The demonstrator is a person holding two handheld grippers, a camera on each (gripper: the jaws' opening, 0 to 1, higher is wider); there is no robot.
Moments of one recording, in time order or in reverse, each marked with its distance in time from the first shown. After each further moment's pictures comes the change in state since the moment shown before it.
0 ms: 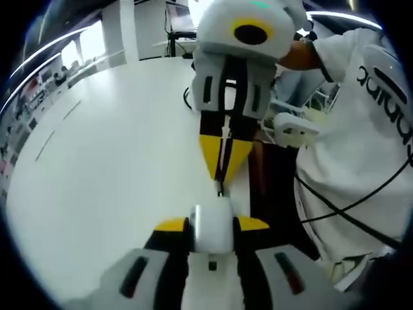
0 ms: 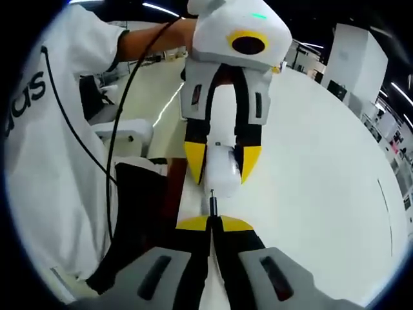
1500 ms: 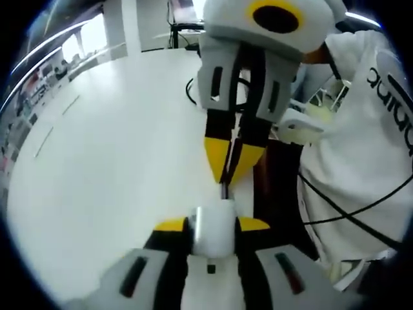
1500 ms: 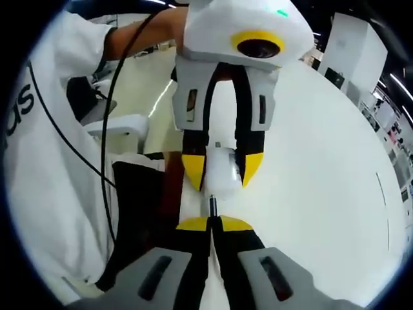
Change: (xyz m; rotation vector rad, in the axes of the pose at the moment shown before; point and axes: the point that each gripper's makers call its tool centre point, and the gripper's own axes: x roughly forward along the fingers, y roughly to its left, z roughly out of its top) left arm 0.004 0.006 0.000 -0.019 0.061 0.017; right arm 0.001 0.003 0.003 0.042 0.099 -0.019
